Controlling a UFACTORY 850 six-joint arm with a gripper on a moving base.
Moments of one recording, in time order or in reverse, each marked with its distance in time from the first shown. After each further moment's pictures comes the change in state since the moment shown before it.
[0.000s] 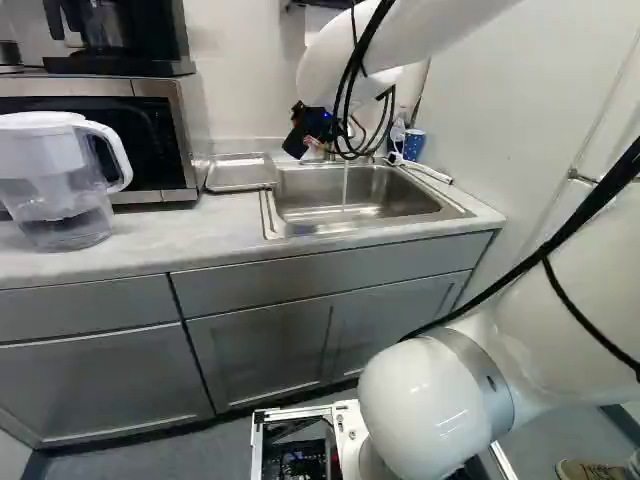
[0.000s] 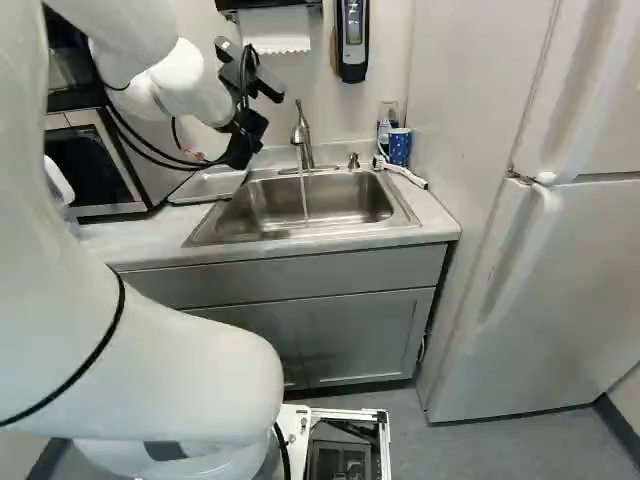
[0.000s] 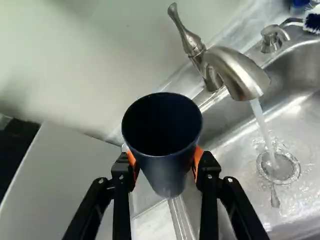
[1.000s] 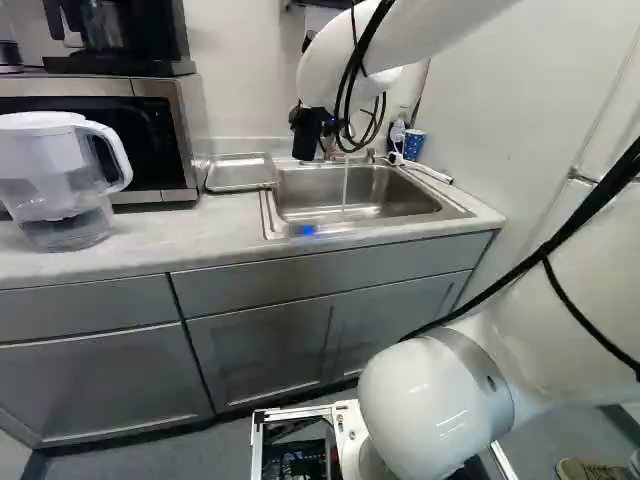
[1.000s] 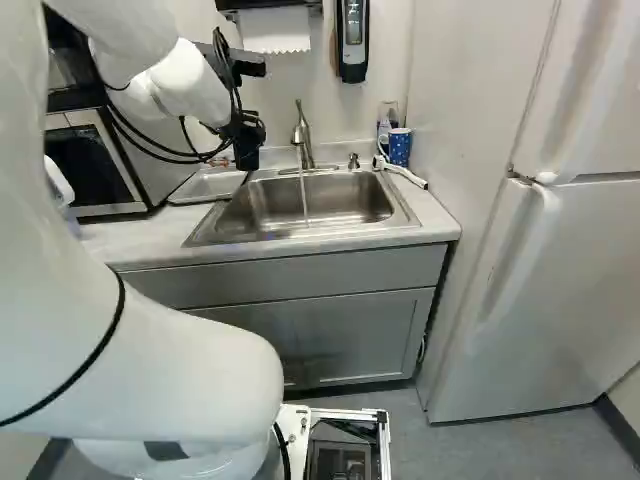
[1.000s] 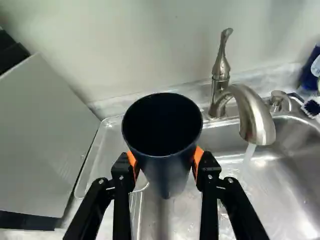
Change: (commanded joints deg) arm 0.0 0.0 0.0 0.0 0.0 -30.1
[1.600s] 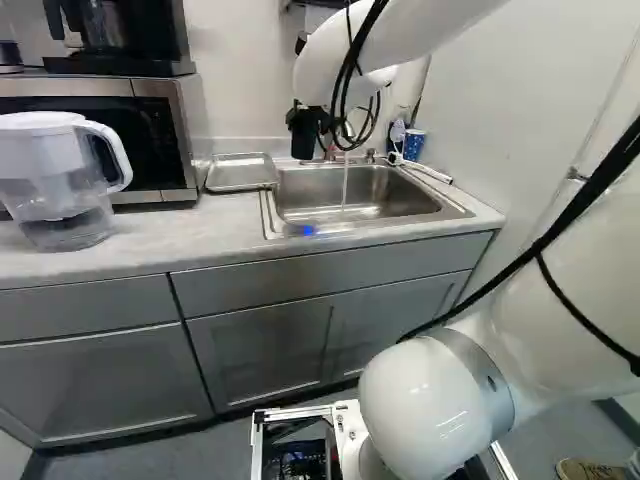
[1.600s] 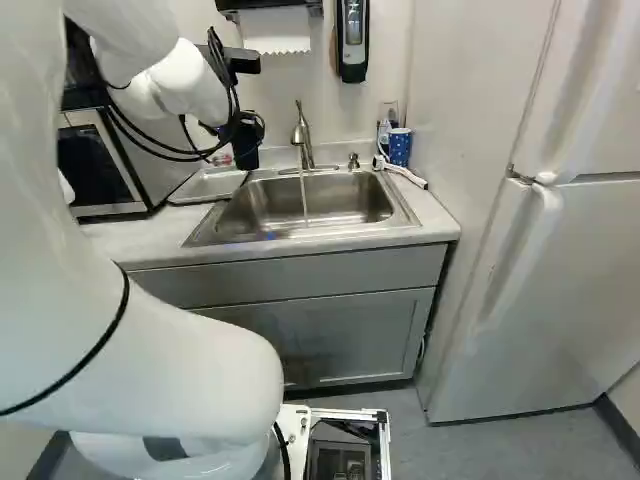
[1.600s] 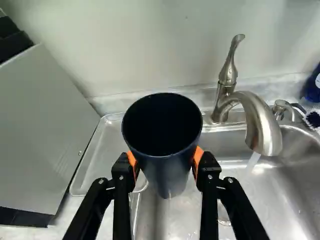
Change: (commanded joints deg) arm 1.1 -2.4 -2.1 0.0 0.0 -0.6
